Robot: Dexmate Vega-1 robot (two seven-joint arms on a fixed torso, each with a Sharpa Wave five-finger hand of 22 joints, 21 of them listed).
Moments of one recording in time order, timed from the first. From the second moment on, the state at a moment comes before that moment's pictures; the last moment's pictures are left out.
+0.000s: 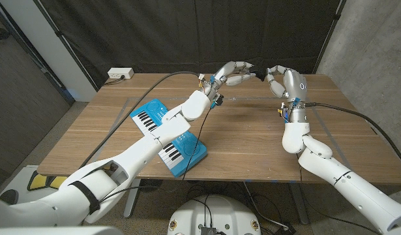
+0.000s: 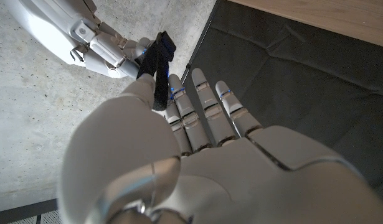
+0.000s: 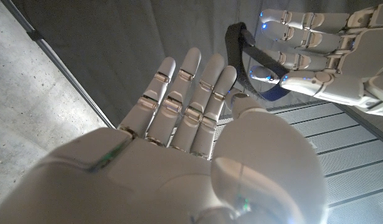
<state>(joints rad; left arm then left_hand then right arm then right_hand) 0.57 0.30 0.72 -1.46 0.14 -0.25 0.14 1.05 0.05 0.34 -0.01 0.20 0.71 -0.07 0.31 0.27 0.84 -0.18 0.27 0.33 0.74 -0.08 0.23 0.19 0.31 0.03 0.36 0.20 -0.99 -0.65 -0.41 -1.68 -0.59 0.05 -0.94 0.88 0.13 0.47 -0.07 0.47 0.87 -0.11 0.74 0.83 1.02 -0.18 0.45 0.74 0.96 -0.14 0.28 0.41 0.62 -0.06 0.36 0.23</state>
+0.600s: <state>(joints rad) 0.55 0.29 0.72 -1.44 0.11 -0.28 0.11 1.11 0.08 0.41 -0.05 0.18 0.92 -0.04 0.46 0.30 1.10 -0.18 0.35 0.38 0.94 -0.13 0.26 0.19 0.35 0.00 0.36 0.19 -0.99 -0.65 -0.42 -1.68 -0.59 0.04 -0.94 0.87 0.13 0.47 -0.07 0.47 0.87 -0.12 0.74 0.83 1.03 -0.19 0.44 0.74 0.96 -0.14 0.28 0.42 0.62 -0.06 0.37 0.23</state>
